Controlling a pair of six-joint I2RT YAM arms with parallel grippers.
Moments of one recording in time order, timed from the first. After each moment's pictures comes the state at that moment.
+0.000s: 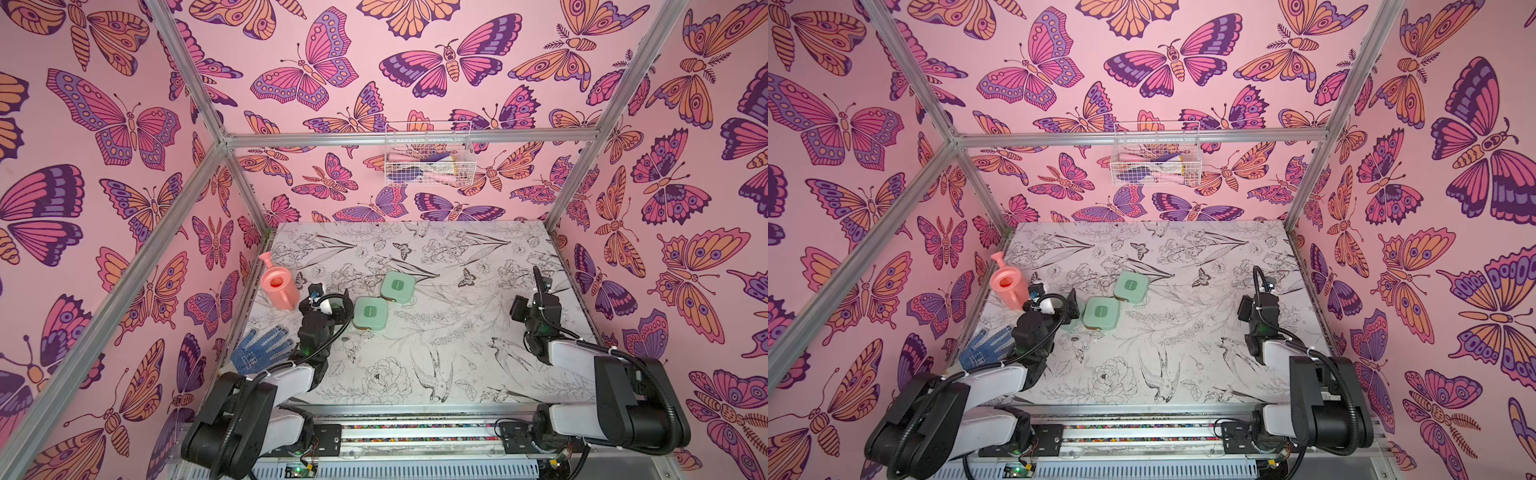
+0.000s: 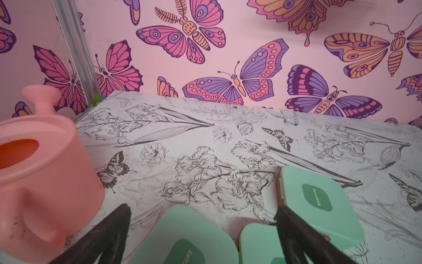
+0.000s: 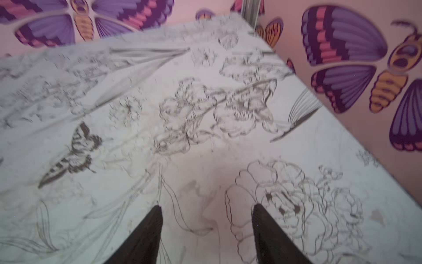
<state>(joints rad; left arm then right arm) -0.26 1.29 0.22 0.94 -0.25 -0.15 -0.02 1.37 0.34 0.61 0.20 0.18</state>
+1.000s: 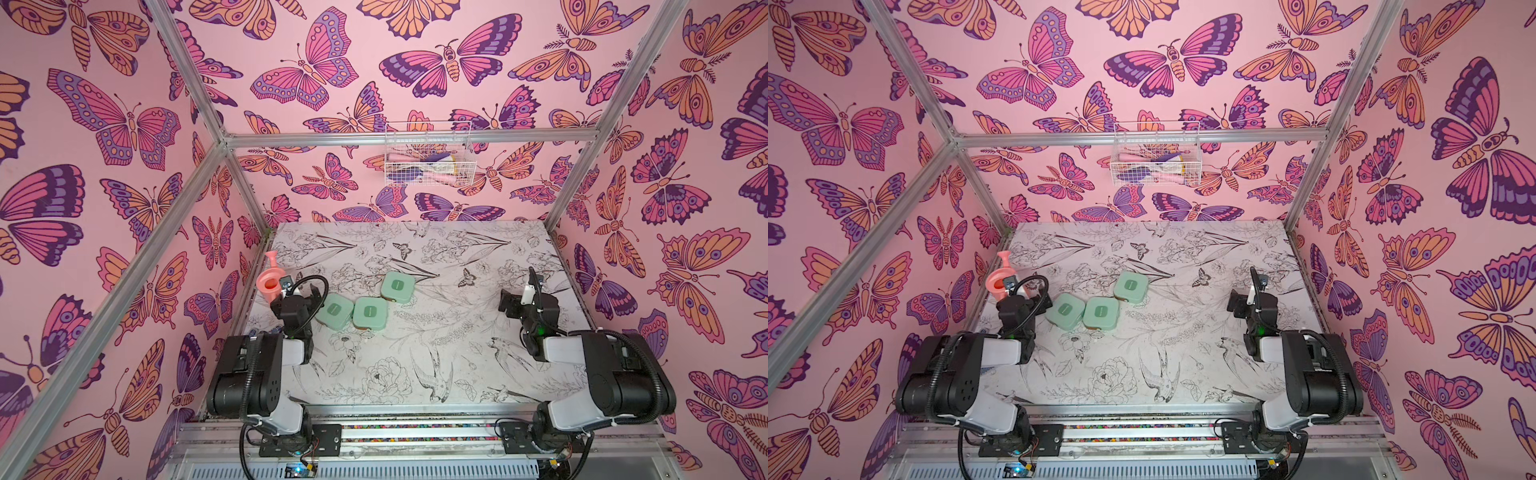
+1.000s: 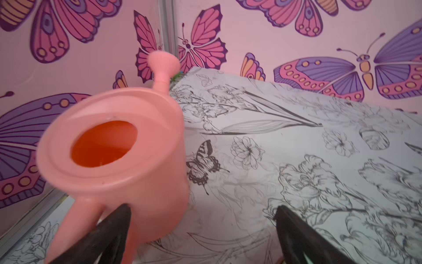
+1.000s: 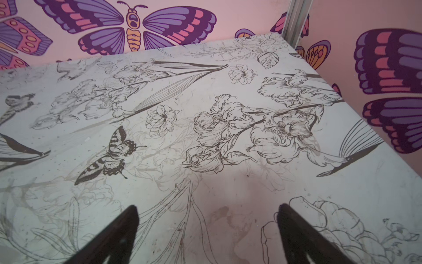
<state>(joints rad) 0.04 1.54 0.37 0.88 -0.27 -0.14 -0.03 1.52 0.36 0.76 0.04 0.11</state>
